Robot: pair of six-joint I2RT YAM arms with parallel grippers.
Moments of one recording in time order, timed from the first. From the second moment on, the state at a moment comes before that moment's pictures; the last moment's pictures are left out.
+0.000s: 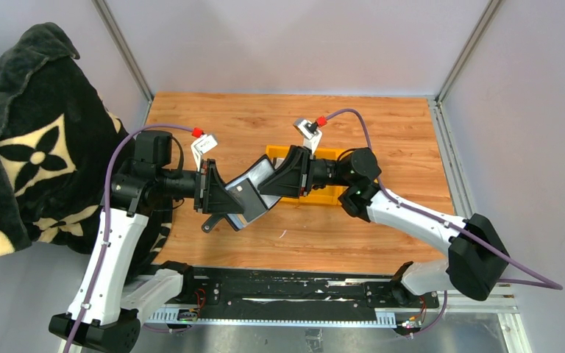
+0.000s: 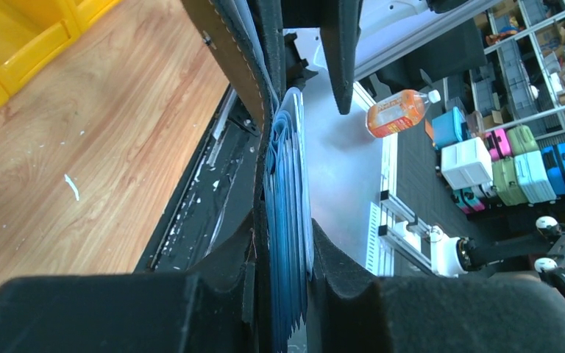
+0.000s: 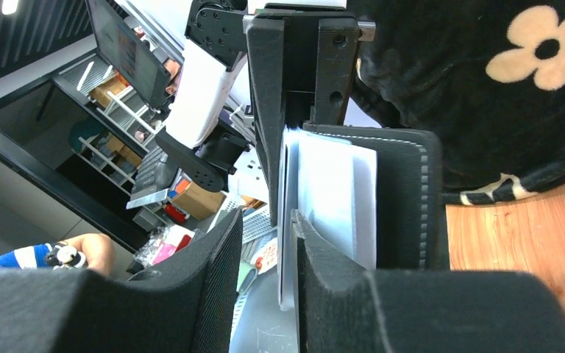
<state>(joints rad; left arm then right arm) -0.20 0.94 1.23 -1.04 1.26 -0.06 0.81 1.34 0.88 0.93 -0.84 1.08</state>
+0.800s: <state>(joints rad) -0.20 0.94 1.23 -1.05 1.23 -0.06 0.85 1.38 0.99 0.75 -0.91 0.97</state>
